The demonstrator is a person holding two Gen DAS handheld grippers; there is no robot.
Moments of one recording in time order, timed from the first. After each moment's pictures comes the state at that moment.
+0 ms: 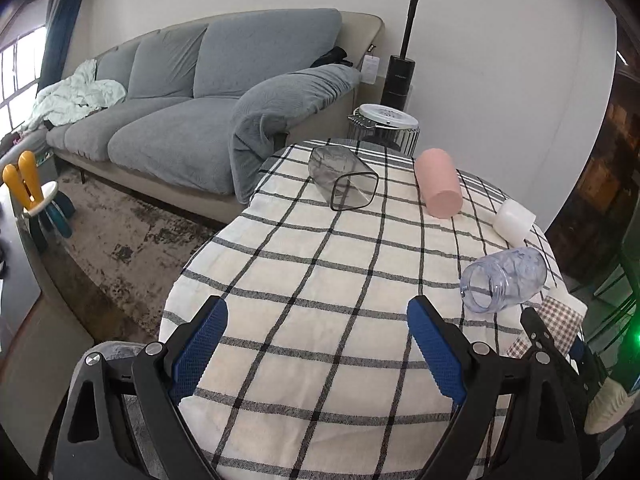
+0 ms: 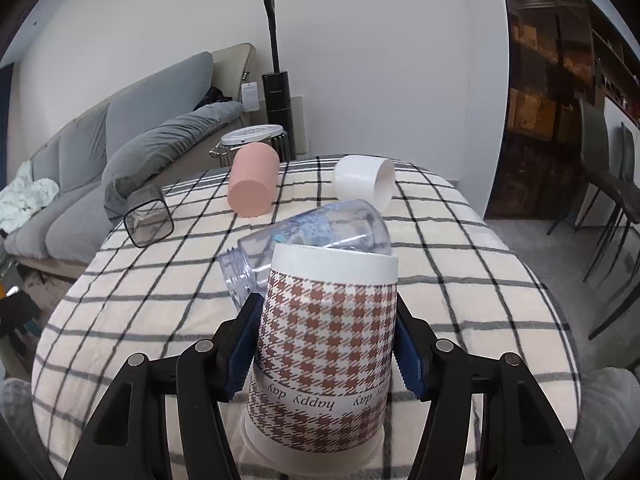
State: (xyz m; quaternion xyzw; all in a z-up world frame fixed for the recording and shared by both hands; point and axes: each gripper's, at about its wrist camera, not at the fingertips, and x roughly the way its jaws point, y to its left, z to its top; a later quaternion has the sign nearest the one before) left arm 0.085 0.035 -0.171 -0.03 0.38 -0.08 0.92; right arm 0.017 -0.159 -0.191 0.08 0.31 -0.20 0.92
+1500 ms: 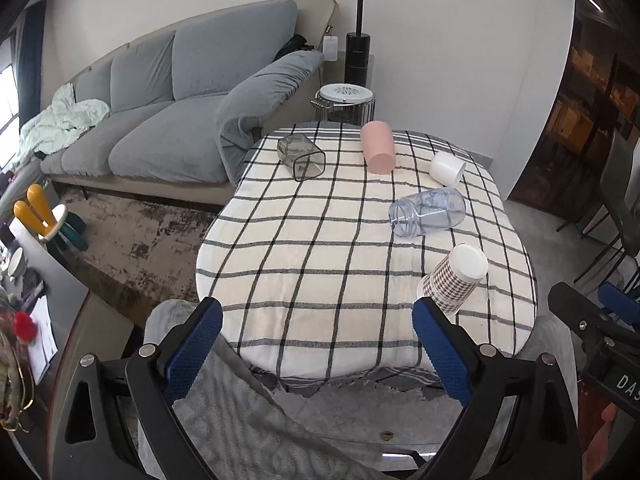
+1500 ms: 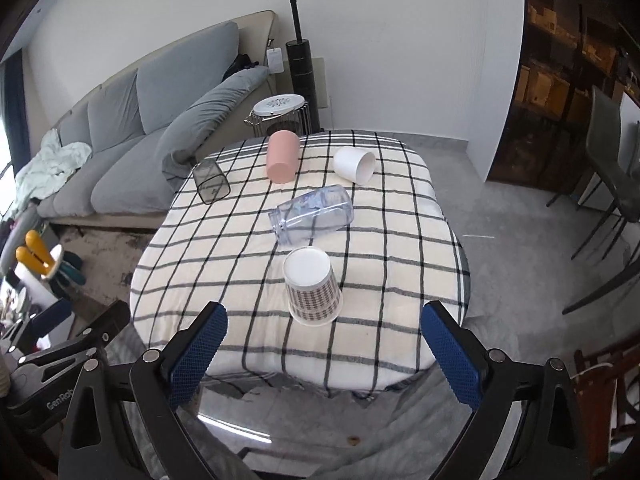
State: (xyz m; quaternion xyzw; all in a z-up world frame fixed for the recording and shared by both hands) left arm -0.034 0.007 -0.075 0.05 0.43 -0.11 0.90; right arm -0.110 -0.156 -0.041 0.10 0.43 -0.14 0.89
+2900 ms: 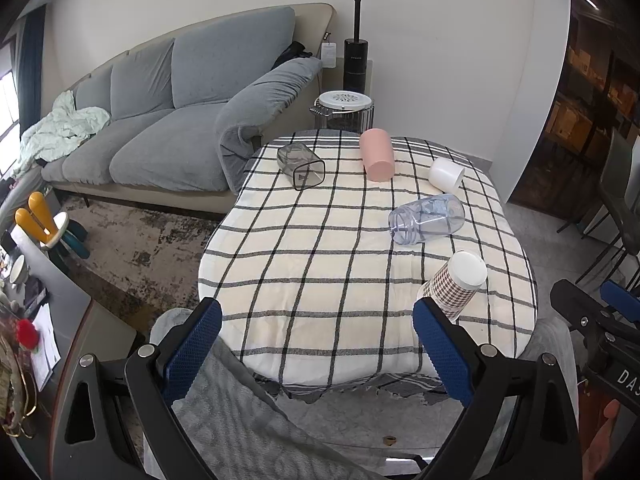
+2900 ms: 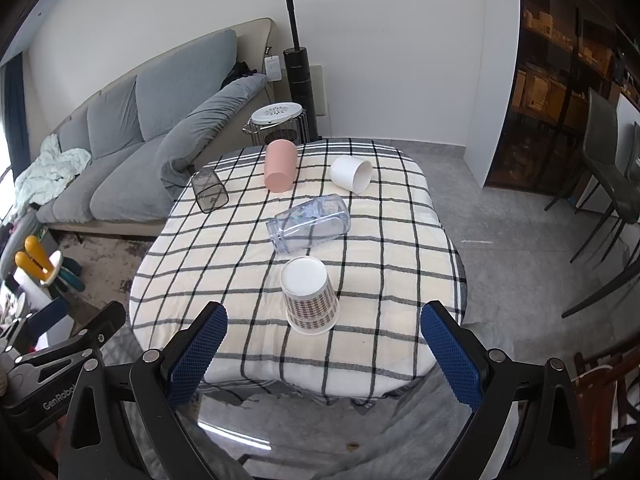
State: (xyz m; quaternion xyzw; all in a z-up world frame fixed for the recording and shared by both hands) left arm -0.029 0.004 -0.069 0.05 0.42 -0.11 0.90; right arm -0.110 -0.161 -0.035 0.10 0.42 -0.14 0.89
